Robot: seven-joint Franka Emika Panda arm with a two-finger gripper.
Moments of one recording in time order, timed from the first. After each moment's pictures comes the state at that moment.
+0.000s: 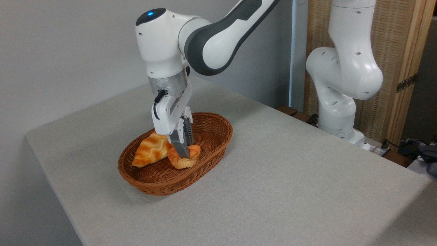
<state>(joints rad) -0.23 -0.07 -0.06 -2.16 -0.03 2.07 1.39</state>
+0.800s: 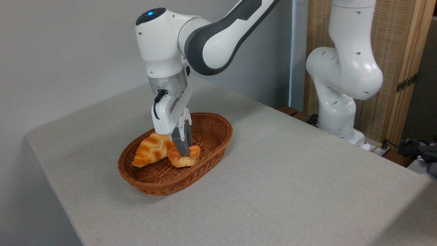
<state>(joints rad) -0.23 -0.07 -0.06 -2.16 -0.03 2.07 1.39</state>
